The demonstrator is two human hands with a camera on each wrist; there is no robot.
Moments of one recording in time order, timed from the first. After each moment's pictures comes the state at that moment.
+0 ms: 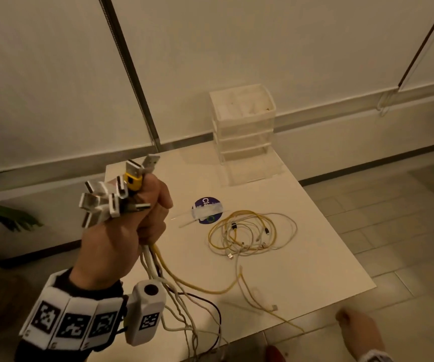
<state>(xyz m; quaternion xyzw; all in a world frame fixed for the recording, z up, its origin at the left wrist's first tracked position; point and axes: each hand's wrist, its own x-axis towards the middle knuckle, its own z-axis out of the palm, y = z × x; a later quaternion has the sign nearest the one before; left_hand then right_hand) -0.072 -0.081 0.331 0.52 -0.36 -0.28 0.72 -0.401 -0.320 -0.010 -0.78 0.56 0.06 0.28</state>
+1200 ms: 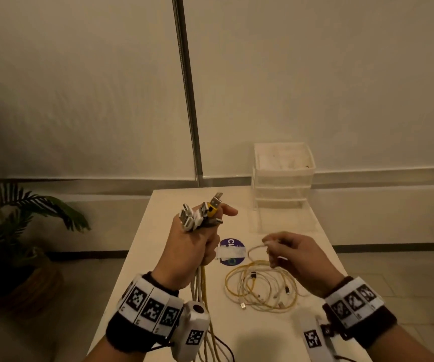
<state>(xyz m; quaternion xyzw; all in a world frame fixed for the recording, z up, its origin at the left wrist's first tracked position) -0.097 -0.129 0.315 0.57 -0.28 -0.23 0.74 -0.189 -0.337 0.241 -0.65 0.15 -0.09 0.74</state>
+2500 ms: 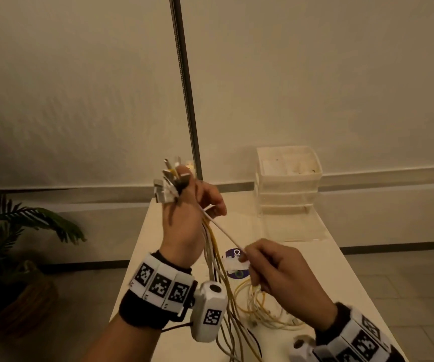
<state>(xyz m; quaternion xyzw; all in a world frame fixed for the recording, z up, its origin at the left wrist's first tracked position) -0.032 -0.156 0.346 0.48 -0.22 -0.13 0.84 -0.160 -0.268 0.280 -0.78 0.04 -0.18 0.60</state>
